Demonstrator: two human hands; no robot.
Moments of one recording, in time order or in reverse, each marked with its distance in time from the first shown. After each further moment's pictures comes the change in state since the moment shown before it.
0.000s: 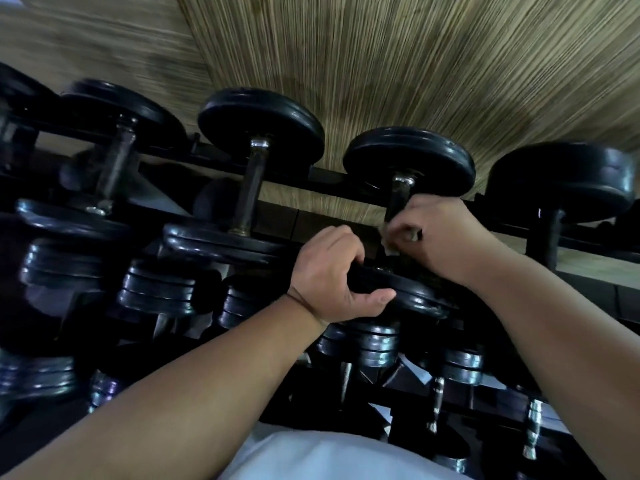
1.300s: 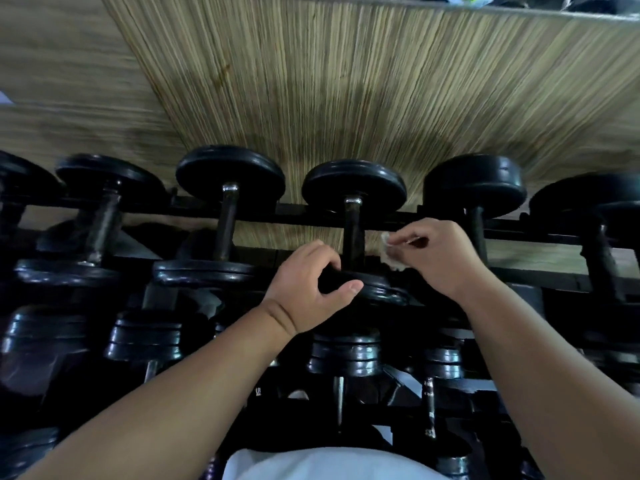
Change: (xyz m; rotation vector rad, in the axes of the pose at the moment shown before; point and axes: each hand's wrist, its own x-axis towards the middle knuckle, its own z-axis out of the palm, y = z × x) left_hand 0.010 0.022 -0.026 0.000 -0.366 -0.104; right_hand -0.070 -0.015 -0.026 0.382 0.324 0.476
